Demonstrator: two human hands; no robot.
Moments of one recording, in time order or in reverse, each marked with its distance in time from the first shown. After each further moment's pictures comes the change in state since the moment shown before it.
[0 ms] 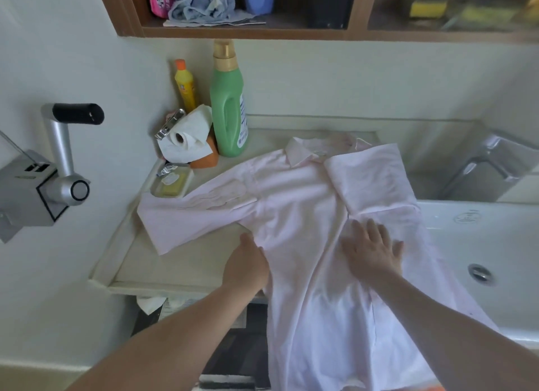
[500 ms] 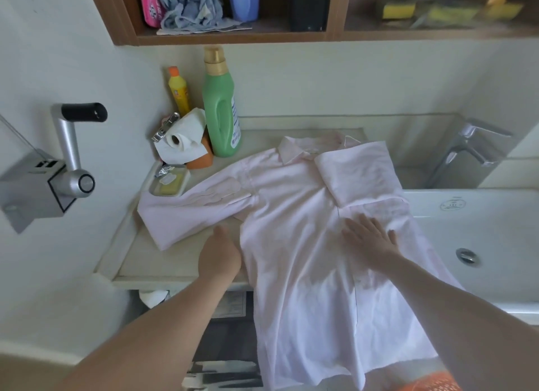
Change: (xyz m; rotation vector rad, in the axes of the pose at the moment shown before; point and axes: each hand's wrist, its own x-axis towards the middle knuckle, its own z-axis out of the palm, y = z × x) left_hand -0.001 -0.030 -0.028 0.077 0.119 0.012; right_hand -0.009 0.028 -0.008 0.077 -0.193 -0.047
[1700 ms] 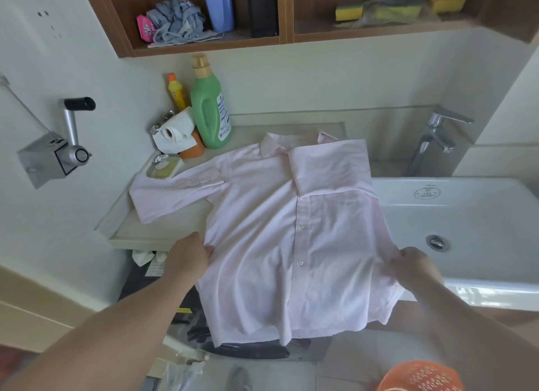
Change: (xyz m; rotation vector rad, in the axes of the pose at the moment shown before) left_hand -0.102 0.003 0.016 0.252 0.092 -0.001; right_hand -0.078 0.188 -0.011 0.375 0.112 0.323
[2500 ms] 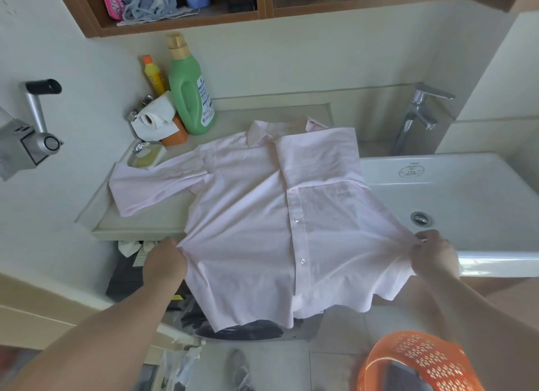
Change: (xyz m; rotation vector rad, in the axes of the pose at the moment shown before) left_hand -0.027 -0.025 0.022 -0.095 0.036 -0.212; right_hand -0.005 0.054 -0.014 0.083 0.262 0.020
